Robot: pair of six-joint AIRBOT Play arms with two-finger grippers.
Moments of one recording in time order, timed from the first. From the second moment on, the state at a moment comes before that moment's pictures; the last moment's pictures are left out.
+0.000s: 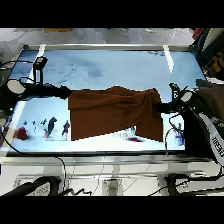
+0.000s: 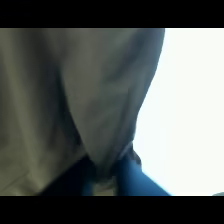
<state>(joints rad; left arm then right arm) 0.04 -1.25 1.19 1.02 -0.91 -1.00 -0.13 -1.52 1.08 -1.23 0.90 1.35</state>
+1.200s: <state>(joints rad) 0.24 -1.29 0.54 0.78 -1.09 -0.88 -0.12 -1.51 1.21 -1.26 0.98 1.38</state>
